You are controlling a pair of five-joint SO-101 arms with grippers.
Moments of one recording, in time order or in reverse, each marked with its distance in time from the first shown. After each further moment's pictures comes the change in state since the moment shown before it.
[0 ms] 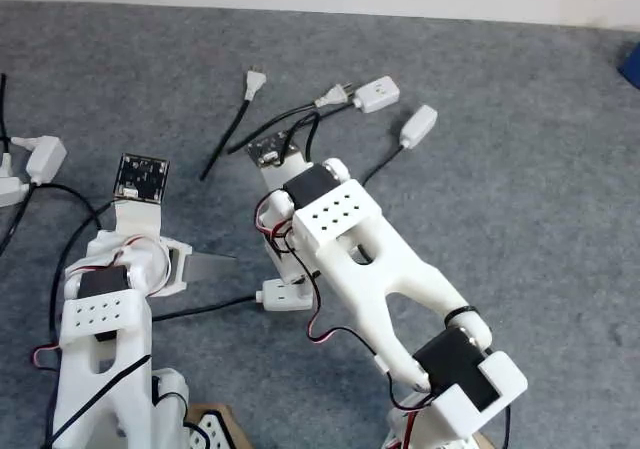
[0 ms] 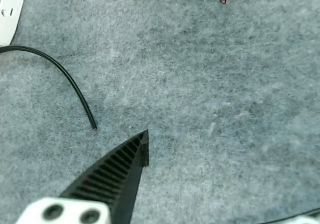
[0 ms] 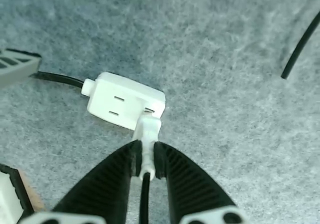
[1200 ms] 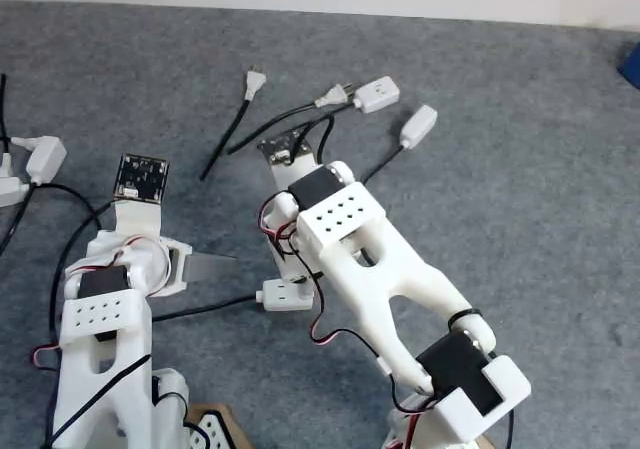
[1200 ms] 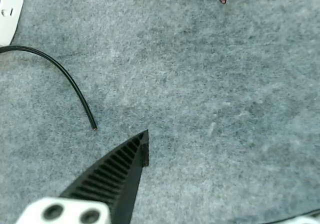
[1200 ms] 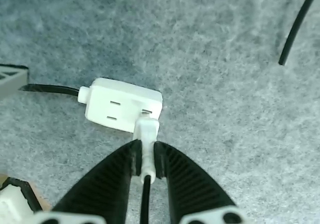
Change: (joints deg) left arm 0.0 0.0 0.0 0.0 0.0; right arm 0.8 2.3 2.5 -1.5 -5.5
